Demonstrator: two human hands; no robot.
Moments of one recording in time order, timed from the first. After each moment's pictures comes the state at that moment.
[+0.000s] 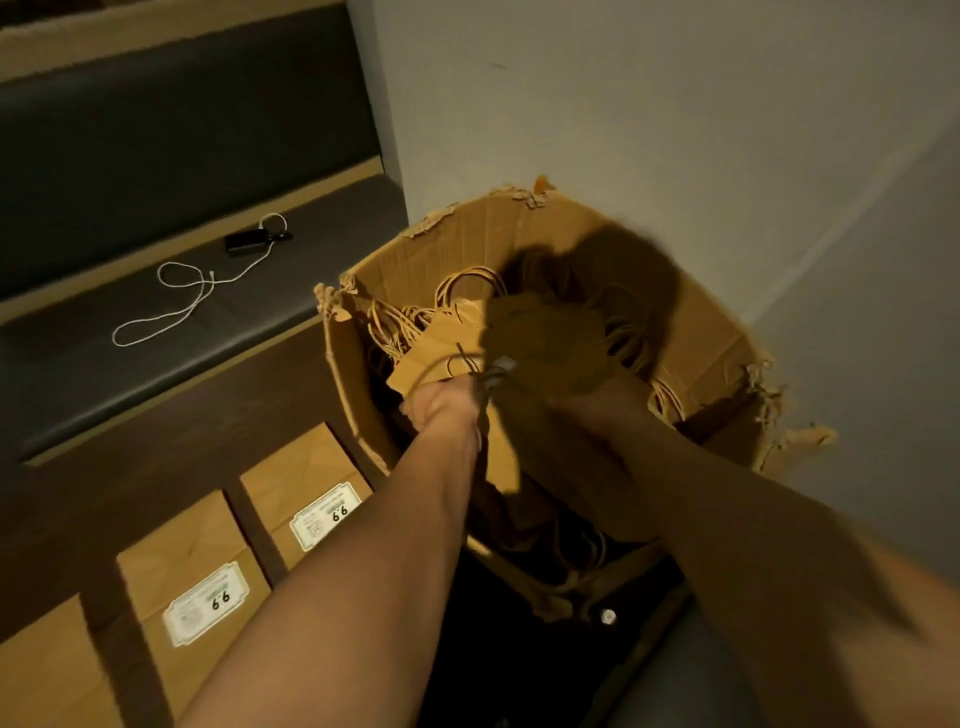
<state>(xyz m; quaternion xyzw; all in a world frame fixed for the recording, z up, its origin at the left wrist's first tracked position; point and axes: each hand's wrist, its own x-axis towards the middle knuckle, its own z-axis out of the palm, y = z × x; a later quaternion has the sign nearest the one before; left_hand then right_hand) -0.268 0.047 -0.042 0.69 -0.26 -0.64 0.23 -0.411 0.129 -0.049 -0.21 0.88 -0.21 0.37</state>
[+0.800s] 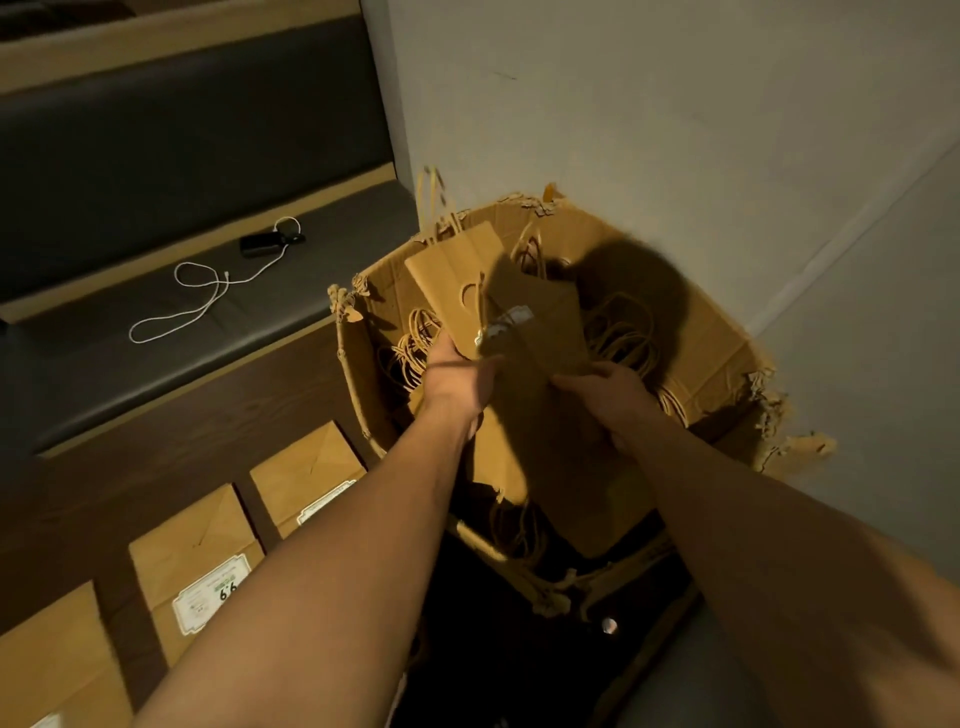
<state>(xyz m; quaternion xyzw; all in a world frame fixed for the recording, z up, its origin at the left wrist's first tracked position) -0.271 0.046 -0.020 0.52 -0.39 -0.69 0.32 -0.414 0.128 -0.039 -0.16 0.74 -0.46 0.47</state>
